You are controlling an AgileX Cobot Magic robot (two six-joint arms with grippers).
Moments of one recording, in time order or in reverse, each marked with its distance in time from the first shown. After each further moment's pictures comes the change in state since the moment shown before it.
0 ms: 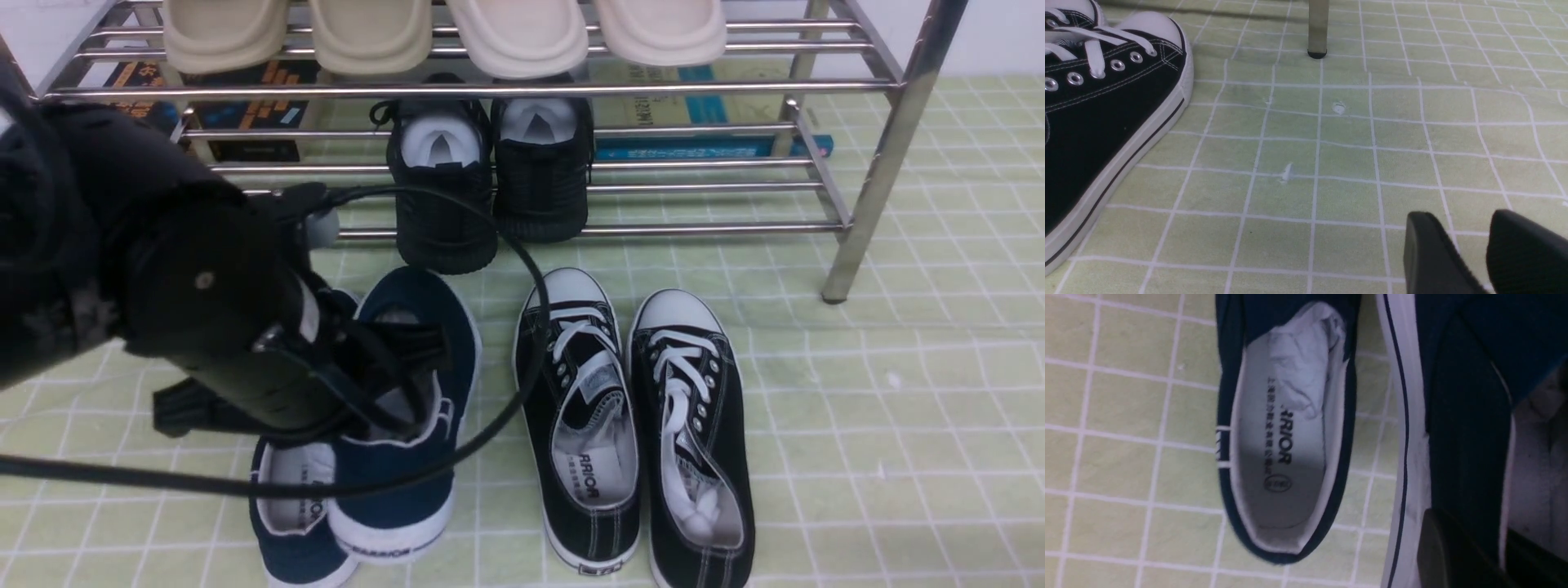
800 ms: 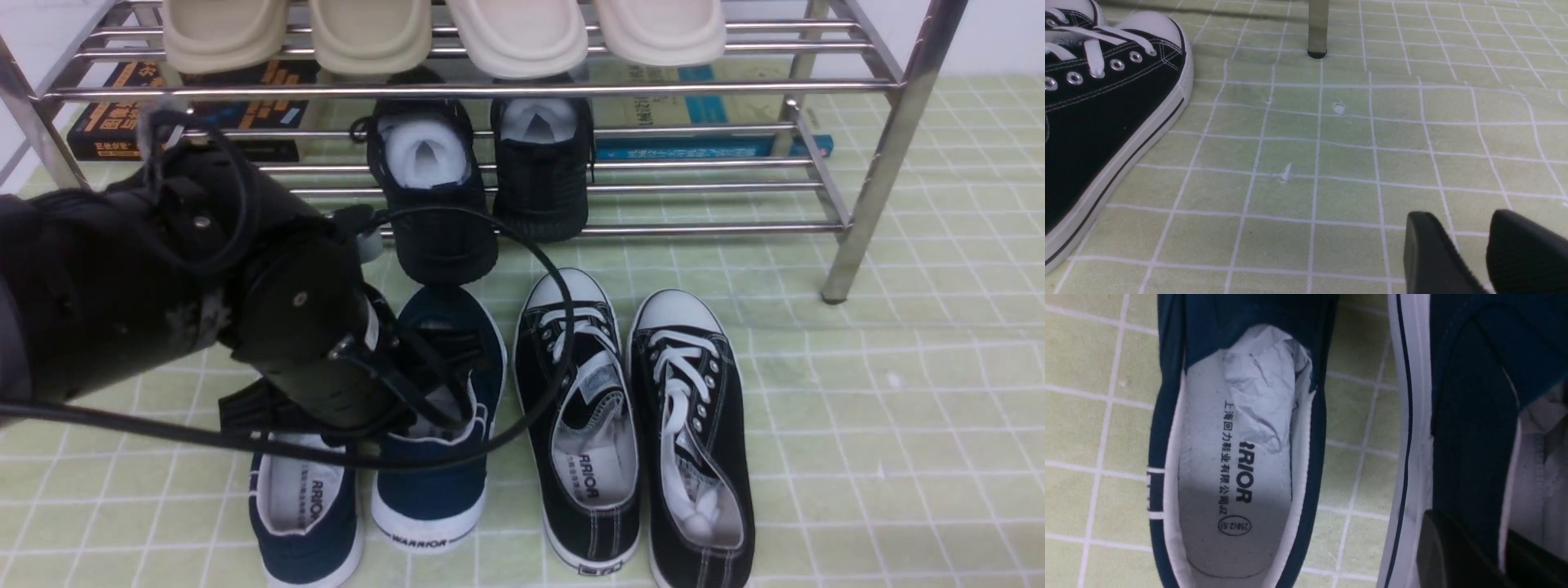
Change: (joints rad) right arm 0.000 0.000 0.000 0.000 0.000 0.000; left arm -0.003 0.111 0.002 0.011 -0.109 -0.049
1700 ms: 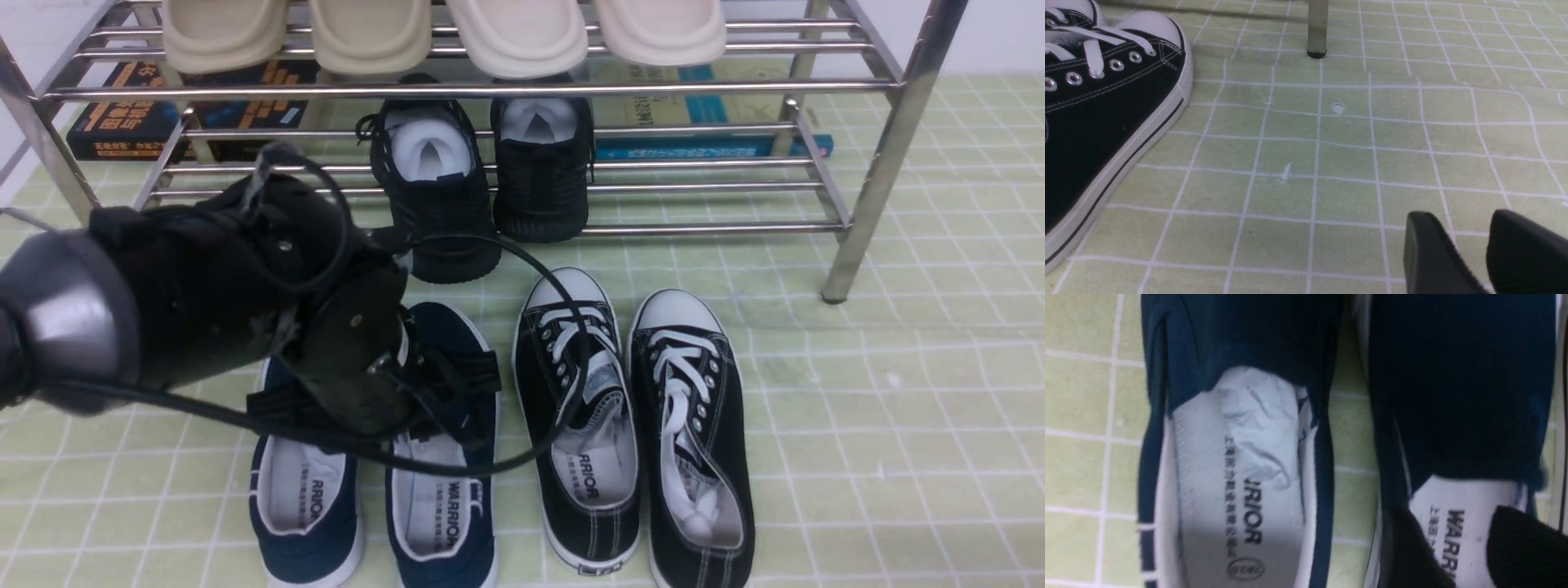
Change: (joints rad) right arm 0.000 0.000 0.000 -0.002 0.000 0.000; left arm -0.008 0.096 -0.008 0.063 -0.019 0.030
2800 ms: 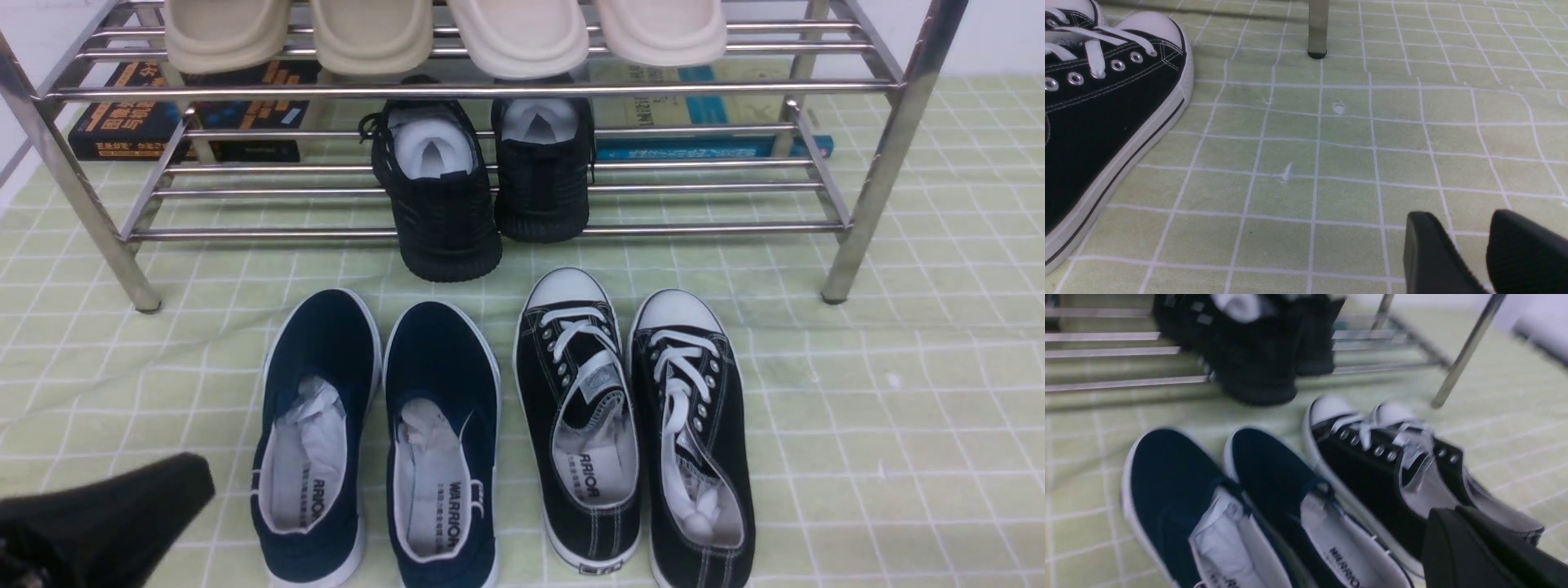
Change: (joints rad) right arm 0.000 0.000 0.000 0.000 0.000 0.000; left arm -0.001 -1.299 0.738 -0.065 -0.488 0.517
